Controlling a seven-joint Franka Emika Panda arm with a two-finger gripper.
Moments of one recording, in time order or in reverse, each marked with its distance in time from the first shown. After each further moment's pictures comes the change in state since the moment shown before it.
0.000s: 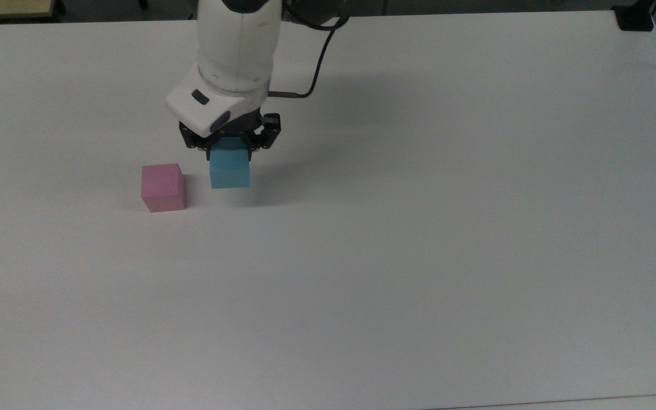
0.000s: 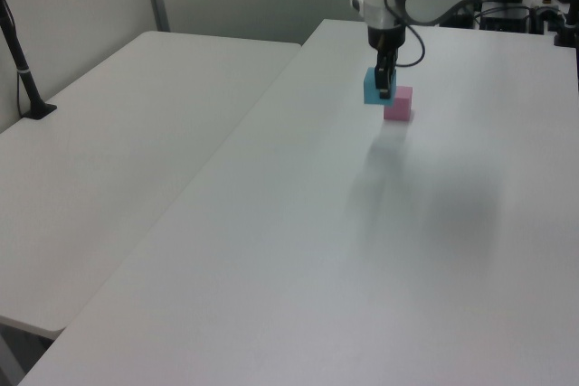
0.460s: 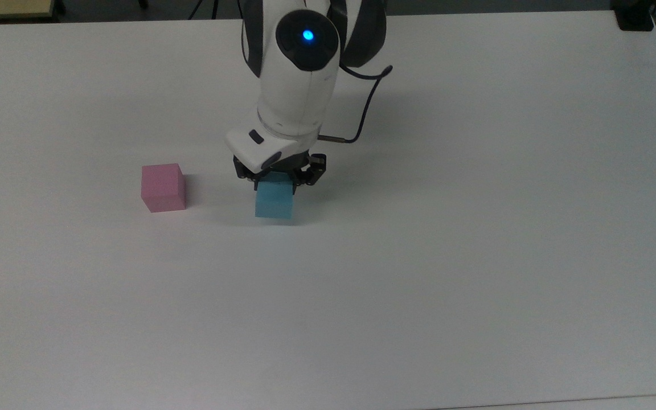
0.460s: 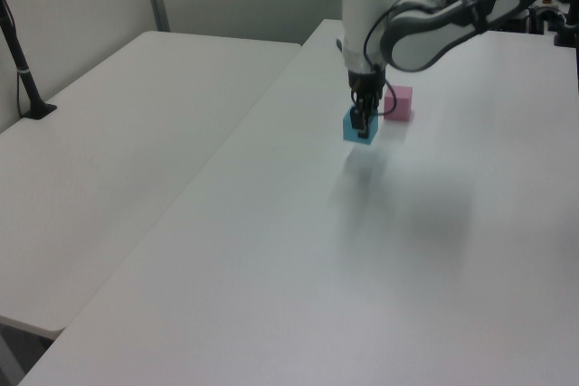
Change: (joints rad) arm 0.103 0.114 0.002 0.001 0.000 0.116 0.266
